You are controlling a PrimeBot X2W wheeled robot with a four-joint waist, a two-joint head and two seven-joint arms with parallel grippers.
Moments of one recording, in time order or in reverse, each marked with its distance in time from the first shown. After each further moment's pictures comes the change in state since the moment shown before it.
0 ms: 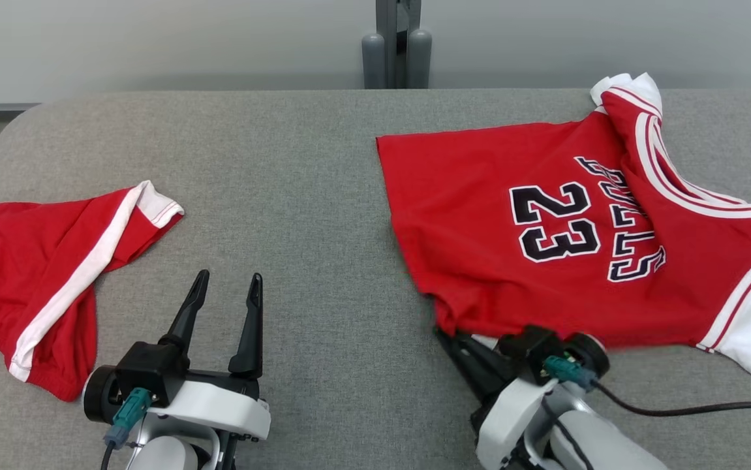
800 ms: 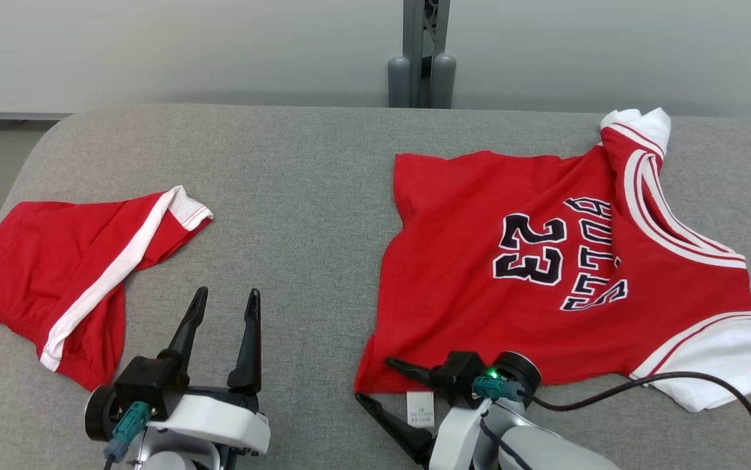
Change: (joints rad) left arm 0.028 0.000 -0.010 0.002 -0.027 0.021 0.000; right arm -0.136 0.035 0.463 0.056 0.249 0.000 0.000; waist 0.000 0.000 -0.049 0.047
